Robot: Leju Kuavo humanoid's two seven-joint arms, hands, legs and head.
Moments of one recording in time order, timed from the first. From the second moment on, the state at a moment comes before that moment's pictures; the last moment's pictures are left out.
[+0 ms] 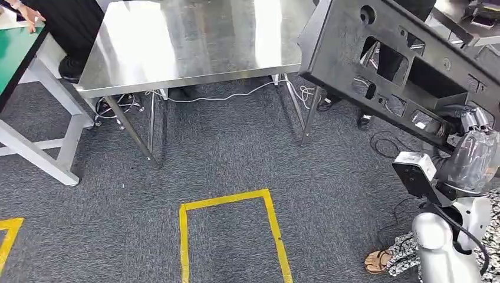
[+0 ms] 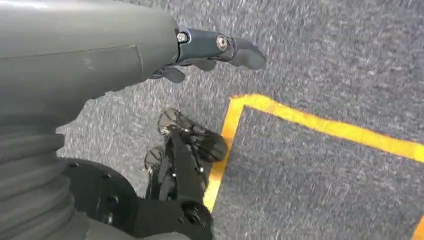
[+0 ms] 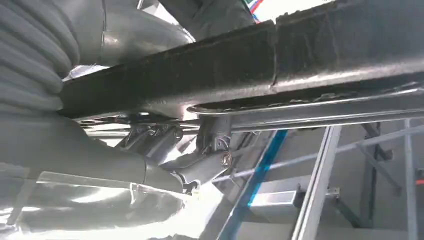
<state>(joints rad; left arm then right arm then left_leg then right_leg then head) -0.07 -0.13 0.80 -0.21 -0.23 0.20 -0.41 -0.18 -0.26 -0.04 -1.78 0.78 -0.48 -0.20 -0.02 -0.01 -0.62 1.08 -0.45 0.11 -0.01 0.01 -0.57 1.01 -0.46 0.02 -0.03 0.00</state>
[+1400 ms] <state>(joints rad) -0.07 -0.13 0.80 -0.21 -0.23 0.21 -0.40 -0.18 -0.25 -0.03 -1.78 0.77 -0.47 -0.21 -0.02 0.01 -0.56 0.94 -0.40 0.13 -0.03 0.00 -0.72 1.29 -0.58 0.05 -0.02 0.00</state>
